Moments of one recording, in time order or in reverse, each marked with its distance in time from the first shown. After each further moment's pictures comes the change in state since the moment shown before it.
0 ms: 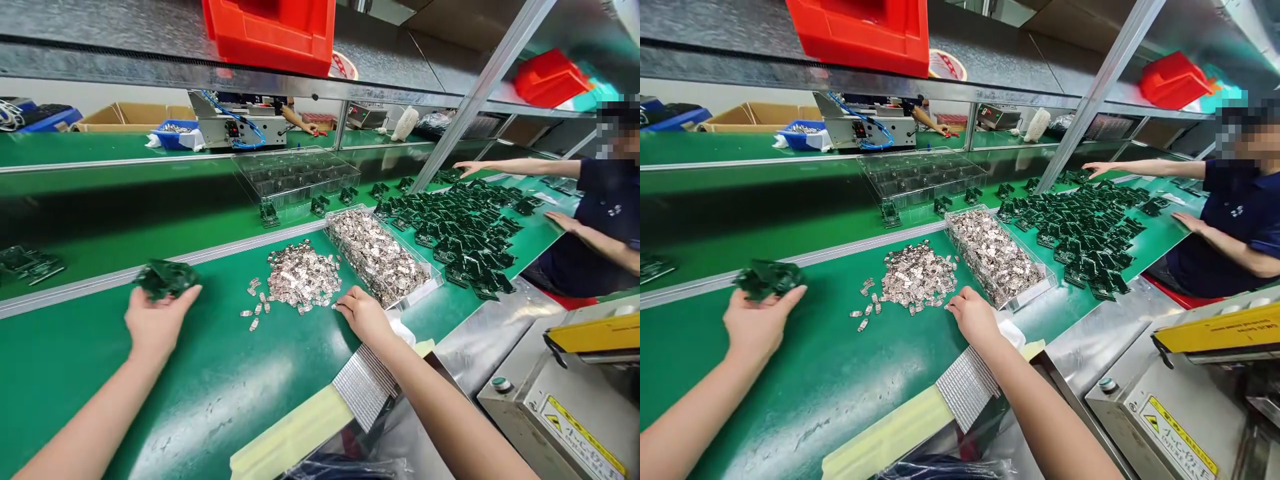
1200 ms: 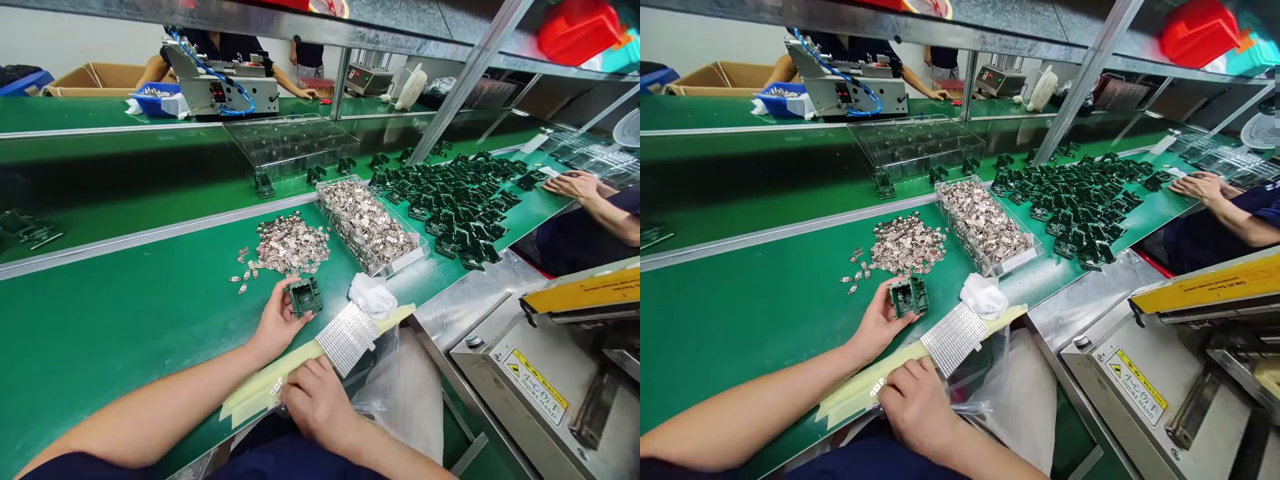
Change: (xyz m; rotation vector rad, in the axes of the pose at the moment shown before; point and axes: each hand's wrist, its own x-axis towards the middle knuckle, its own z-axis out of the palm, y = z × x) left_hand -0.193 0.057 0.077 -0.453 -0.918 -0.305; right_hand -0.144 -0.099 0.049 0.301 0.289 -0.494
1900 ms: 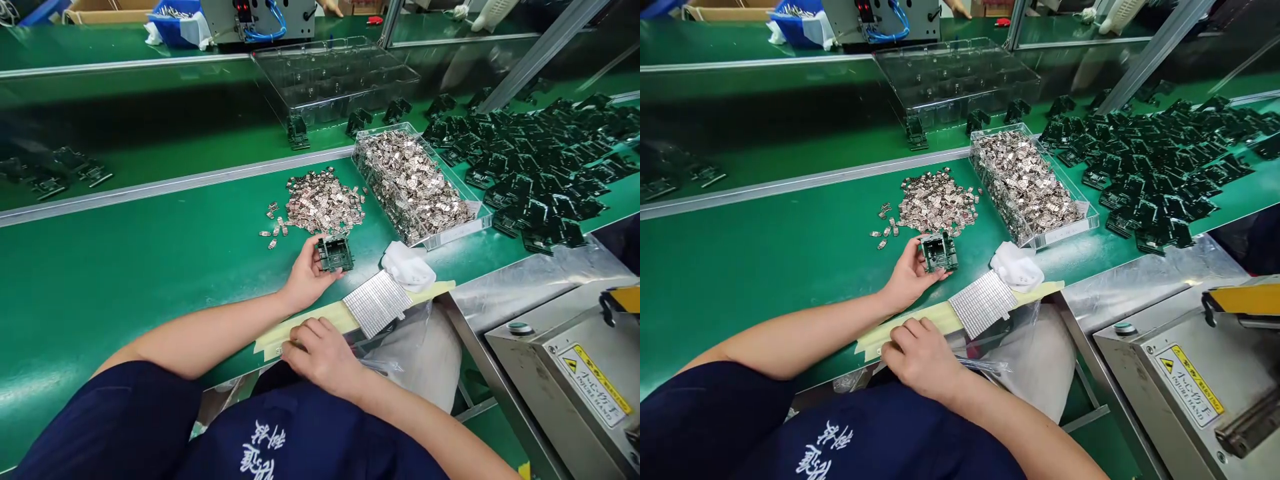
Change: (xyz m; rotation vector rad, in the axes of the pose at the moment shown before) left_hand 0.007 -0.006 -0.005 -0.123 0.010 -0.053; right_hand 0.023 -0.014 0.013 -0.046 -0.200 -0.181
